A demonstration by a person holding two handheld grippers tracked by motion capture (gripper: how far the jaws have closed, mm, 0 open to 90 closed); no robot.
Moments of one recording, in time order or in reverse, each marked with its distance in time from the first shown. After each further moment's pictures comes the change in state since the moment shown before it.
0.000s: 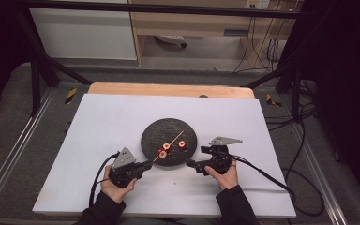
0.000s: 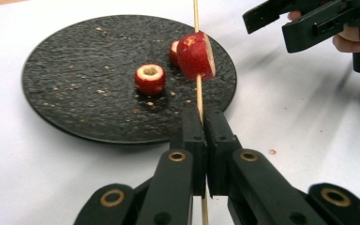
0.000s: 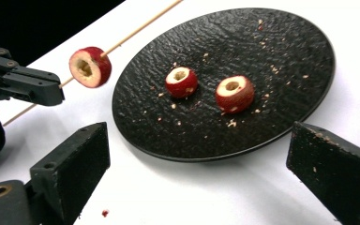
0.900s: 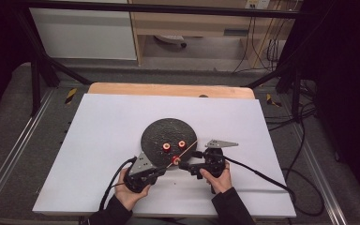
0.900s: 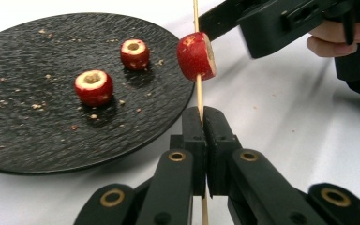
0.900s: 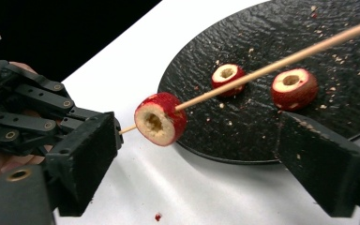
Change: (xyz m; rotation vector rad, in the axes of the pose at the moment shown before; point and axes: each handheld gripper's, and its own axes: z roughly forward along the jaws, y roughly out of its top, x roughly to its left) left arm -0.033 0.004 0.025 0.029 -0.042 0.064; right arm 0.016 -0.004 0.009 -0.041 0.125 0.075
